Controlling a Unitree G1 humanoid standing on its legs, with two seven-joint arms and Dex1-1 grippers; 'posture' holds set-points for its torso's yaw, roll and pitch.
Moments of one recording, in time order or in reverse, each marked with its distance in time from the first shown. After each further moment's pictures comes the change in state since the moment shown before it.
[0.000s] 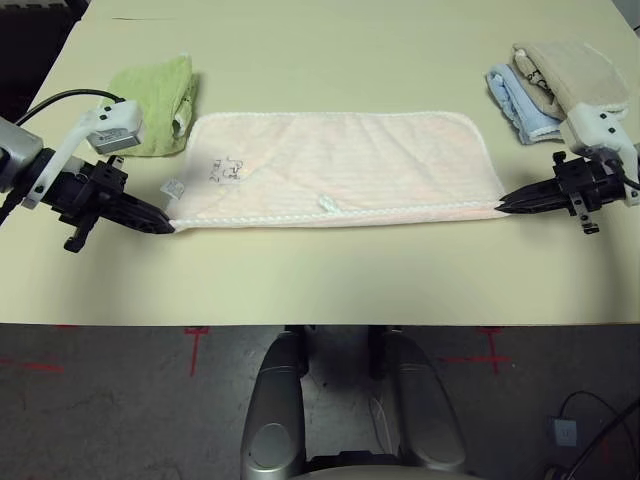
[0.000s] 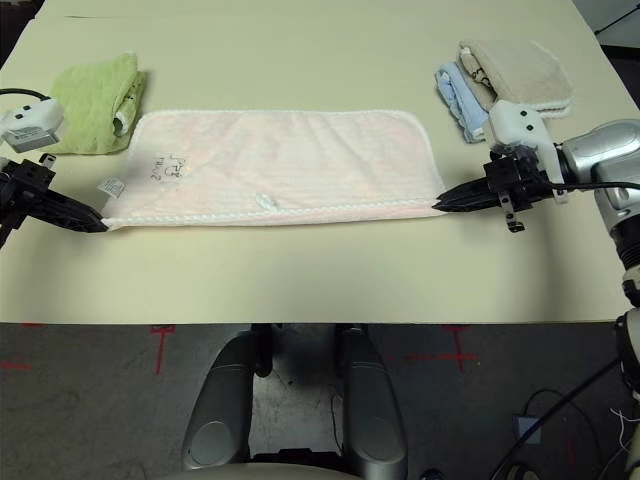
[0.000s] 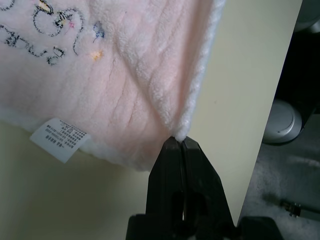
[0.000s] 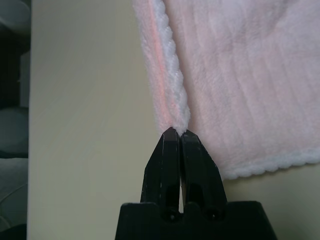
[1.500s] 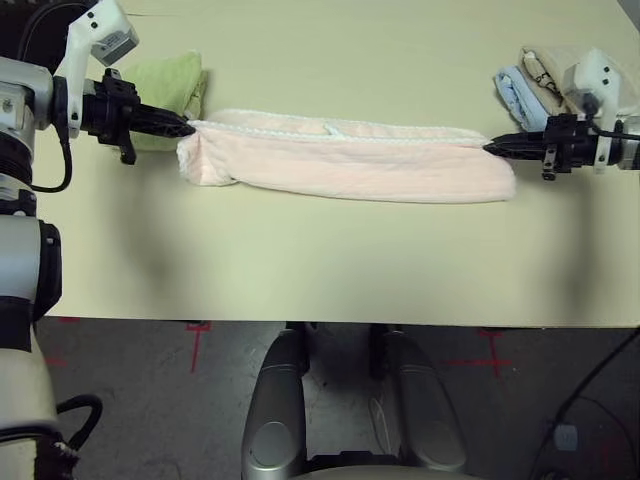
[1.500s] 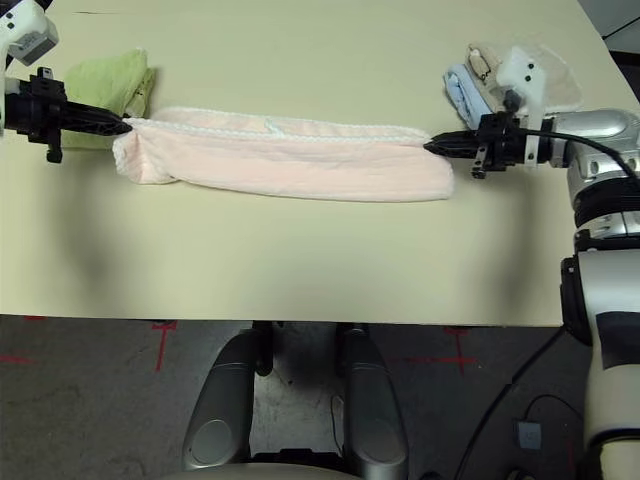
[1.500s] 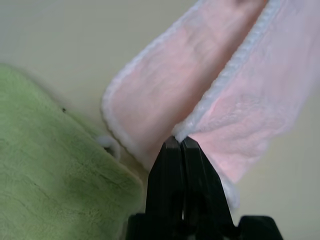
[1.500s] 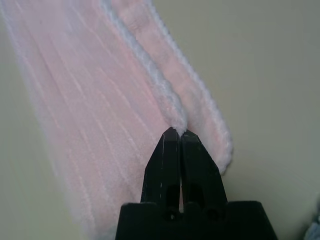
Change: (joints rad) left arm -0.134 -0.506 0.690 0.734 0.510 -0.283 0.247; right arm -0.208 0.348 -0.369 0.556 -0.342 -0.183 -0.330
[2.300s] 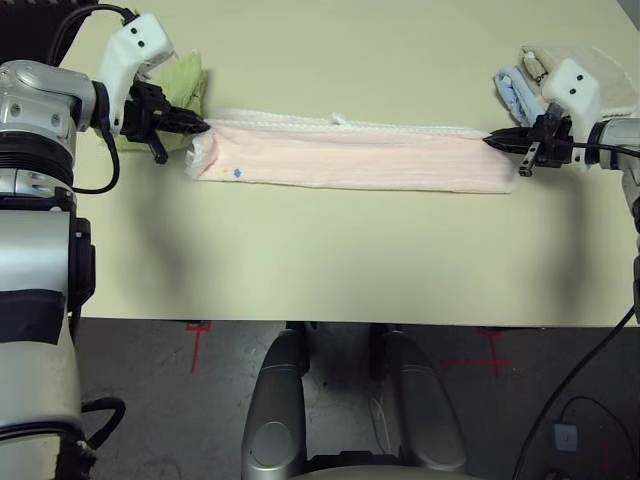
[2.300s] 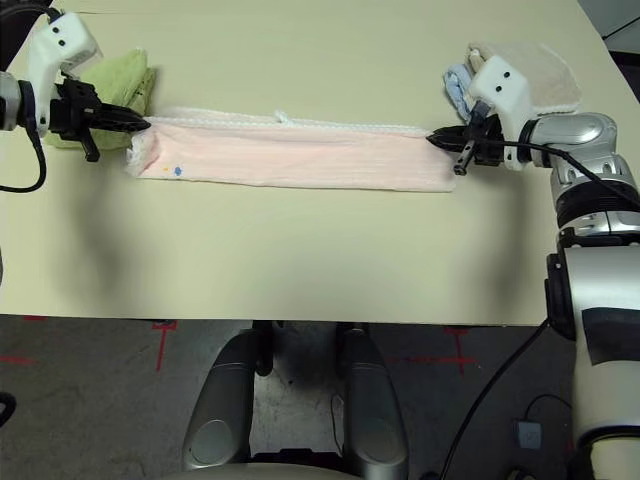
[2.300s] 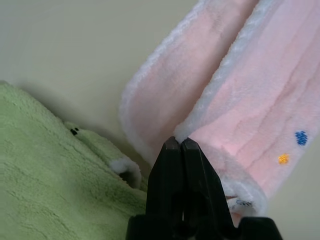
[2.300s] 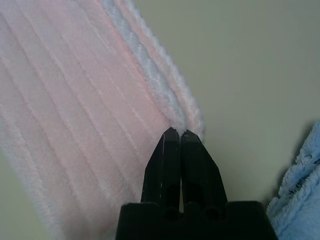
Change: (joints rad) left arm -0.021 -0.082 0.062 0.042 0.263 -0.128 0.109; right arm -0.001 0.017 -0.043 0.027 -0.152 -0.049 -0.150
